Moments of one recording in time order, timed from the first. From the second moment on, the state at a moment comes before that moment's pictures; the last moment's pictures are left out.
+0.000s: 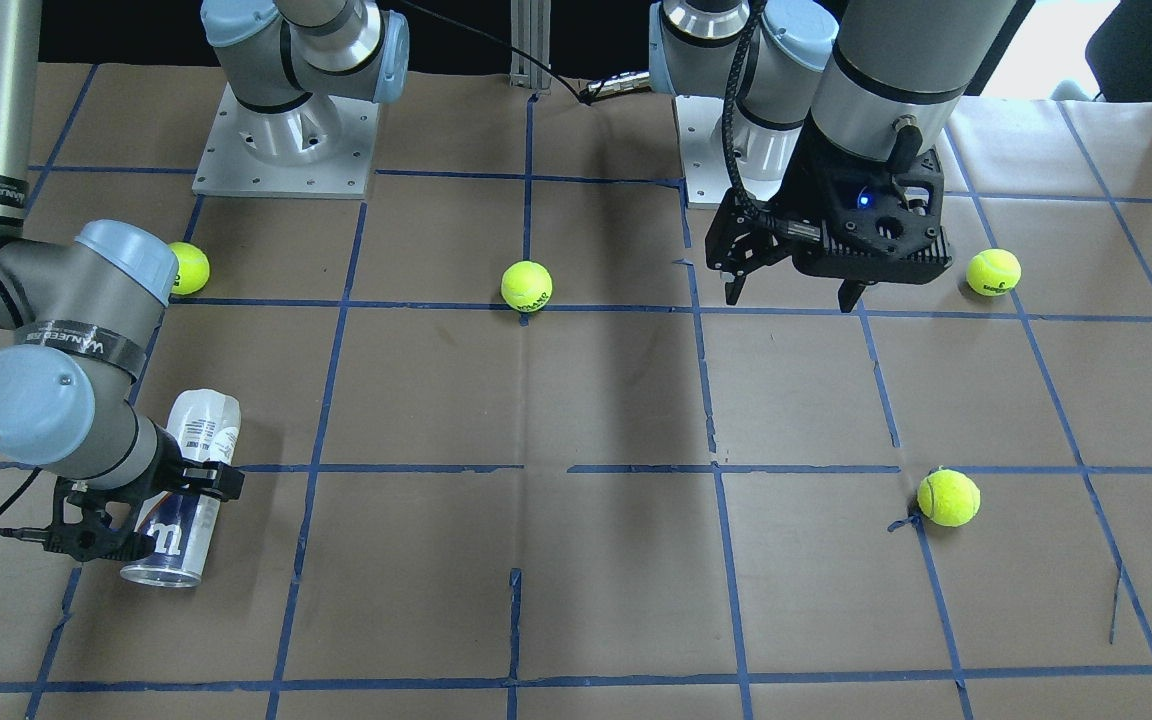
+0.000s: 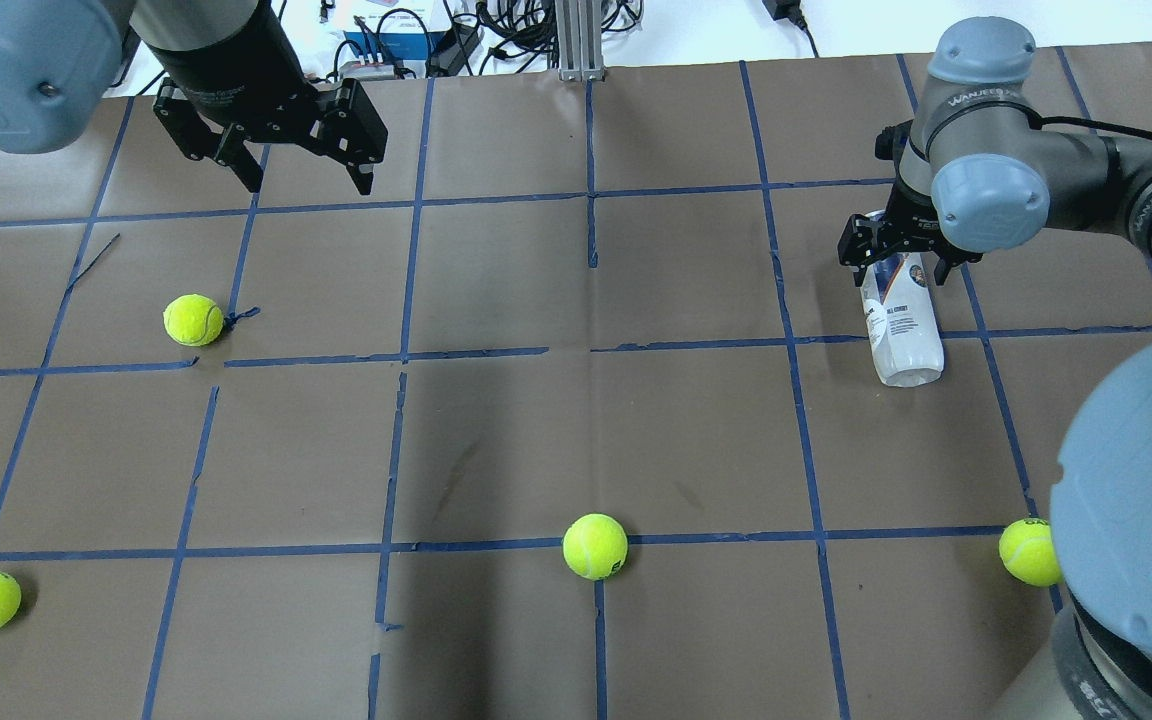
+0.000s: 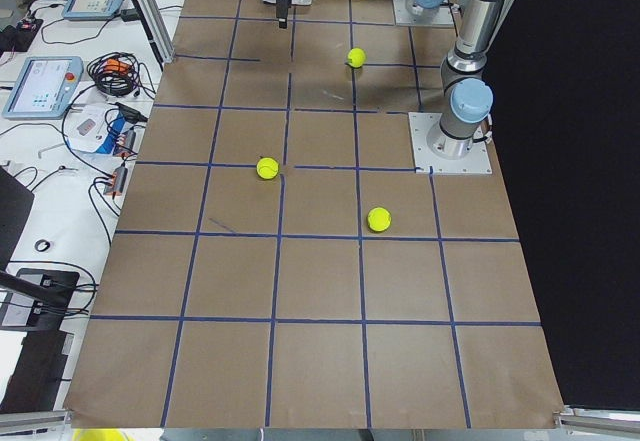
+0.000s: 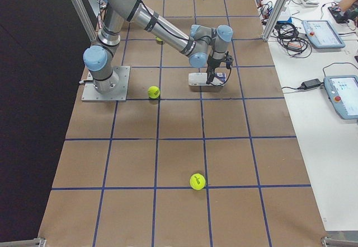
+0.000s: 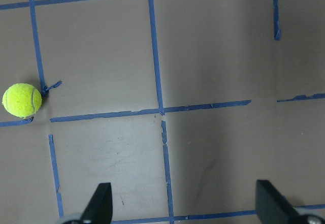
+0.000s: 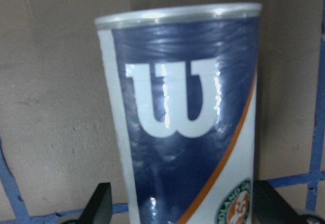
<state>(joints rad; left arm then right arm) -1.63 -1.68 -1.42 -1.56 1.59 0.02 1.40 -1.09 1.71 -2.06 -1.68 -0.06</state>
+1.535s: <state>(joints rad) -1.63 -1.68 -1.41 -1.56 1.59 0.02 1.69 -1.07 1.46 -2.14 -1.65 -0.68</state>
